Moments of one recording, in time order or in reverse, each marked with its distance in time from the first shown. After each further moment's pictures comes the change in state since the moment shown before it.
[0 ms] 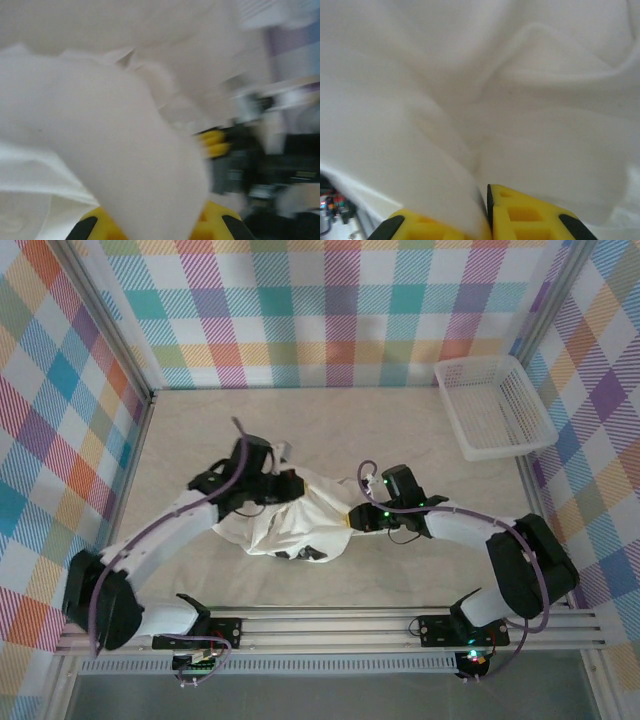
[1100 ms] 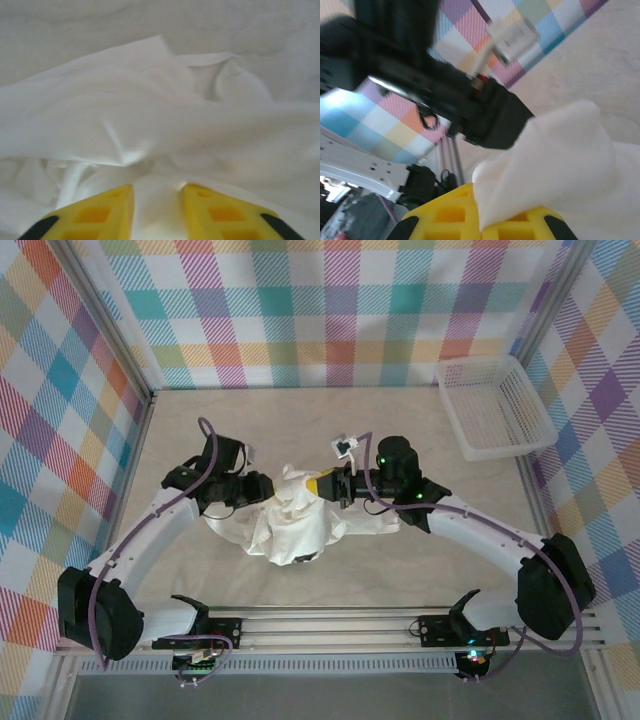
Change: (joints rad) left arm 0.169 -0.035 -0.023 -0.276 -0.137 0.068; right arm 0.140 -0.146 0.210 0.328 -0.224 0.138
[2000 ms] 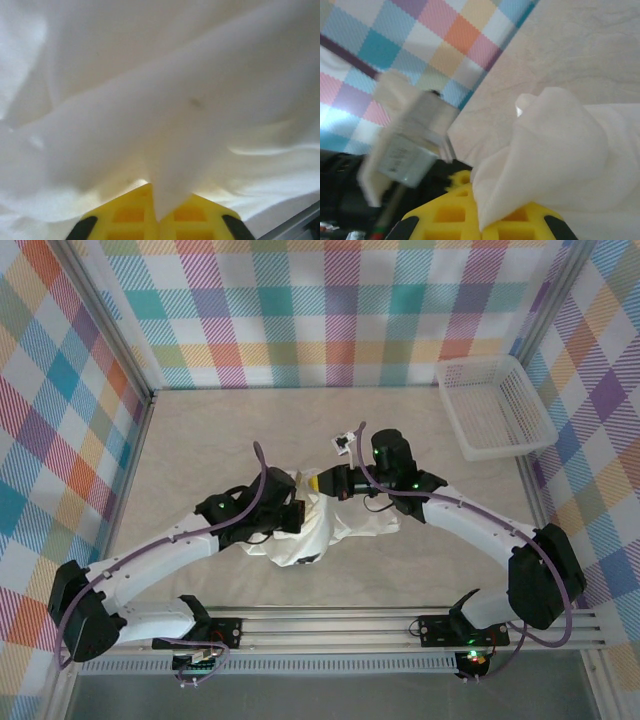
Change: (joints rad) left arm -0.472 -0.051 -0.026 0.106 -0.328 -0.049; right arm -0.027 0.076 0.082 -0.197 0.048 0.055
